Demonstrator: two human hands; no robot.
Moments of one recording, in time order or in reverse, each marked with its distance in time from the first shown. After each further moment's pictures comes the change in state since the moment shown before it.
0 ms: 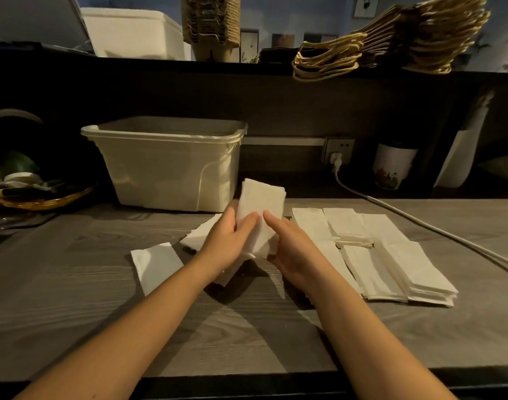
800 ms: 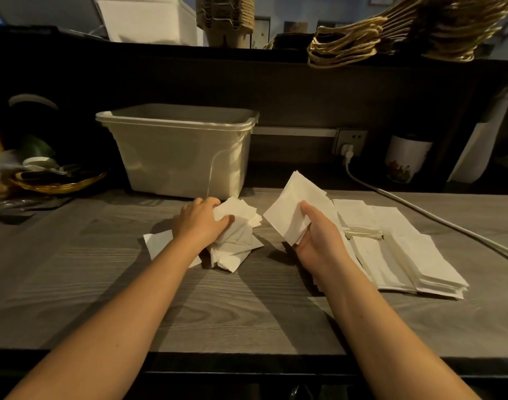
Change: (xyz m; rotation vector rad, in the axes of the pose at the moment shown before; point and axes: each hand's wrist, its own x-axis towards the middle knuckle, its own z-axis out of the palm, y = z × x) left_hand 0.034 -0.041 -0.048 0.960 0.125 -0.197; right_hand -0.001 -0.005 -0.008 0.420 0.320 0.054
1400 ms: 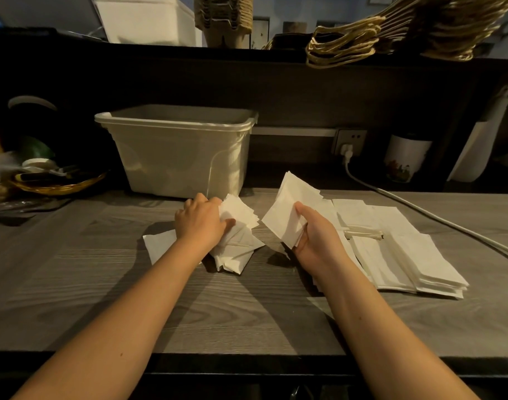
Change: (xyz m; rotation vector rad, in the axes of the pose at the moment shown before) left_hand -0.010 0.013 -0.007 0.186 0.067 0.049; right_hand -0.003 -0.001 0.004 -0.112 -0.004 0.037
